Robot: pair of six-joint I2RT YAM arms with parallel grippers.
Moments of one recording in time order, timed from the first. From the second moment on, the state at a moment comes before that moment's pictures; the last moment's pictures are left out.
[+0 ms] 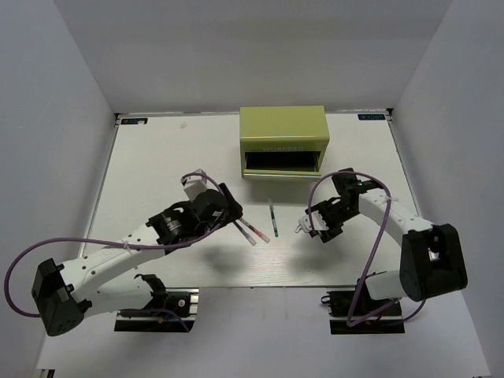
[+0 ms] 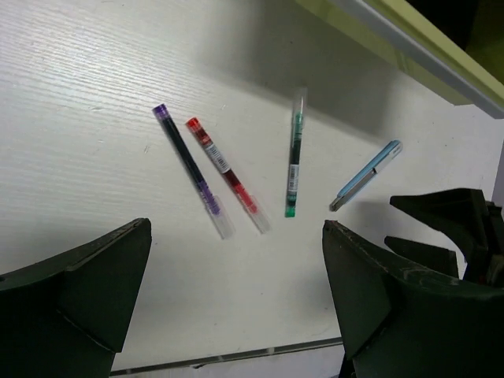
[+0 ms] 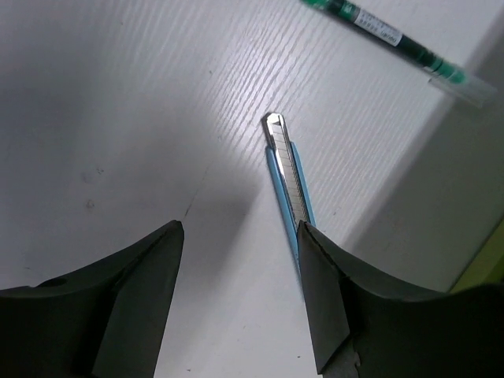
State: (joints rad) left arm -0.93 1.06 0.84 -0.55 -0.48 -1.12; right arm 0.29 1.36 0.81 -0.89 -0.62 -1.88
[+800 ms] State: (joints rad) left arm -0.93 0.97 0.79 -0.60 -0.46 -1.13; right arm 0.43 1.72 1.05 -0.86 -0.35 -1.83
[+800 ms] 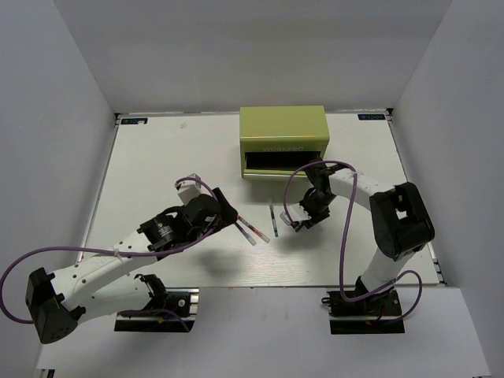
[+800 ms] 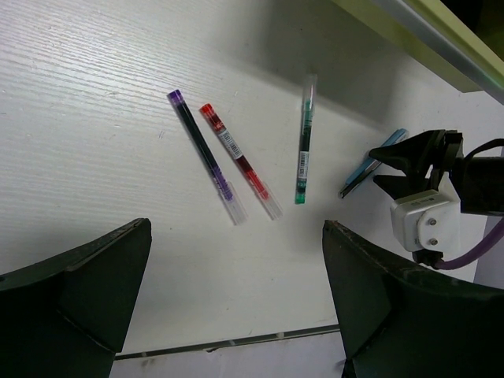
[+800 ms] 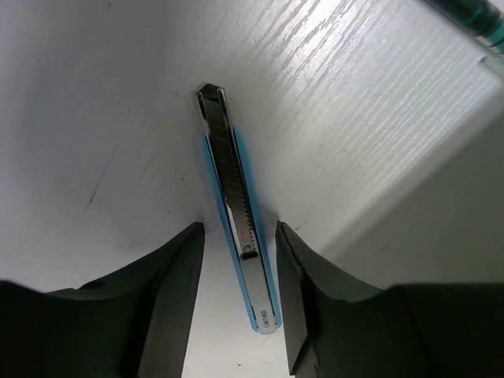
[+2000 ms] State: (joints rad) left arm -0.93 1.08 0.76 -0.47 -0.38 -1.13; right arm 0.45 1.54 1.48 -0.80 -0.52 -1.13
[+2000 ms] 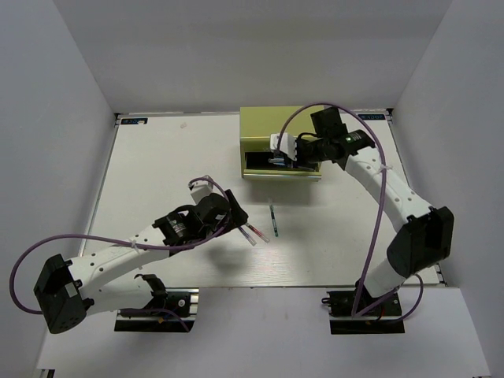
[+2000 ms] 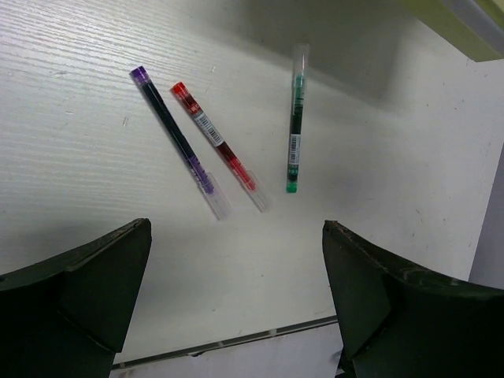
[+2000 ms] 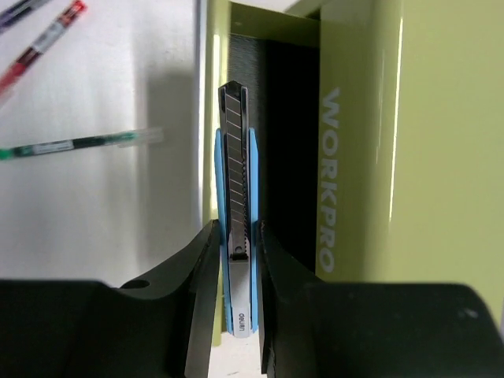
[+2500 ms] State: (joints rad) left arm -0.93 1.08 0.76 -0.46 -0.37 -1.13; right arm 0.46 1.74 1.56 -0.69 -0.39 -1.06
